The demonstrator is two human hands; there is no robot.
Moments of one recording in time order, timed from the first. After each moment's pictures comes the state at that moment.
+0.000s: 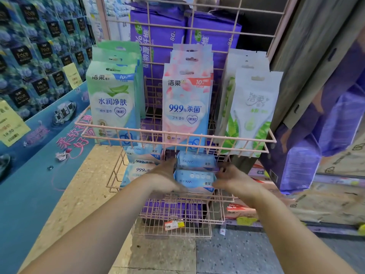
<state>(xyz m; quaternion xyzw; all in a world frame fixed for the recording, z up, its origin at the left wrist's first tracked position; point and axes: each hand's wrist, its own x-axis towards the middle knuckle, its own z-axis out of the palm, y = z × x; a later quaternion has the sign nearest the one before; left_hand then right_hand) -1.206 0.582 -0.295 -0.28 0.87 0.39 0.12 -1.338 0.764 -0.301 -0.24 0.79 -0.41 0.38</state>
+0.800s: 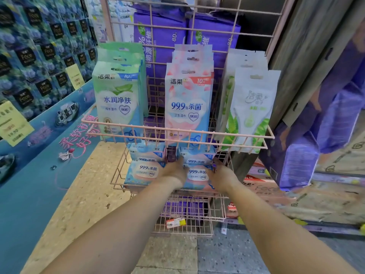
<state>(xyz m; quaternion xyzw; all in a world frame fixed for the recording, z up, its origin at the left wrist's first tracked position) -1.227 0.604 -0.309 -0.33 0.90 0.27 0.08 -1.322 0.725 -0.310 -0.26 0.91 -0.23 0.22</state>
